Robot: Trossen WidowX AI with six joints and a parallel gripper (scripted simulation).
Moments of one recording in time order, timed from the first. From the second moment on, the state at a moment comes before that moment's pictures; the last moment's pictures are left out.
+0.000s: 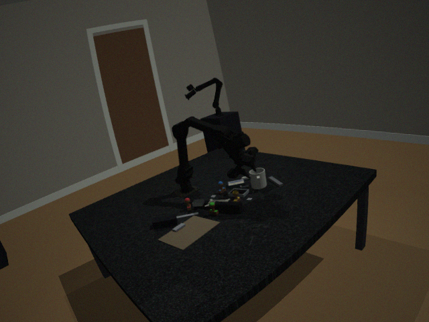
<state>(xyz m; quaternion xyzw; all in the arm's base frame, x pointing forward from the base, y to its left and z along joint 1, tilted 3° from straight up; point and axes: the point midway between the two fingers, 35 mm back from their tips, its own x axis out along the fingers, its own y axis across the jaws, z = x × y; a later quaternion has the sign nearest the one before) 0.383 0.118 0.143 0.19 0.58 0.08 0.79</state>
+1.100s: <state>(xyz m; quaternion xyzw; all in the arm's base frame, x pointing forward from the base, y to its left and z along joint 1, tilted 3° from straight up) 0.354 -0.122 0.140 0.01 0.68 -0.05 0.73</state>
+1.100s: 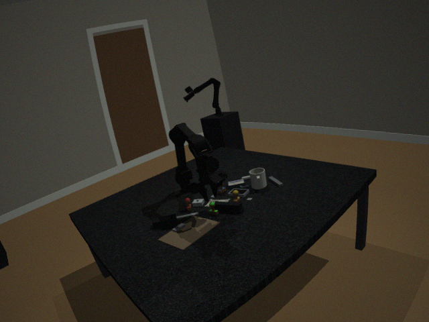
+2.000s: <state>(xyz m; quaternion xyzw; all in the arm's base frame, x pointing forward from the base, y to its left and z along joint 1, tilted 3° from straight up) 0.355 -0.124 0.095 0.01 0.68 -0.05 0.73</state>
